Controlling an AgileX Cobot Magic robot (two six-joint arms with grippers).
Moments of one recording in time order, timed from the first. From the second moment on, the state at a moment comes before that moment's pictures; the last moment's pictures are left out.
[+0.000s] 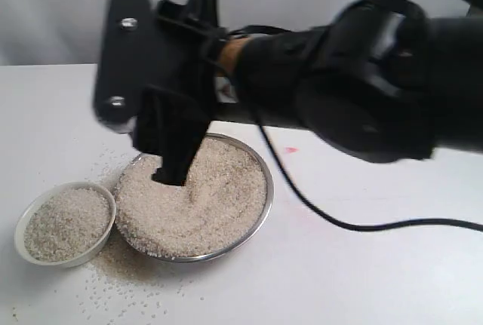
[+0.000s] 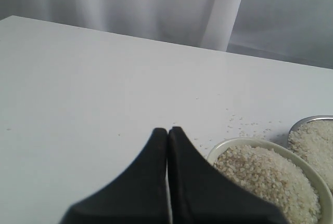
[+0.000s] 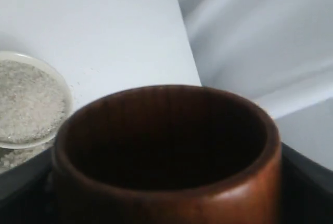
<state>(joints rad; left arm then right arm) 0.08 0.00 0.00 0.20 0.34 -0.34 0.90 1.56 -1.11 -0.21 0.03 -0.58</state>
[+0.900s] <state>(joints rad) 0.08 0.00 0.00 0.20 0.34 -0.34 0.34 1.49 -0.46 -0.21 -0.70 0.15</state>
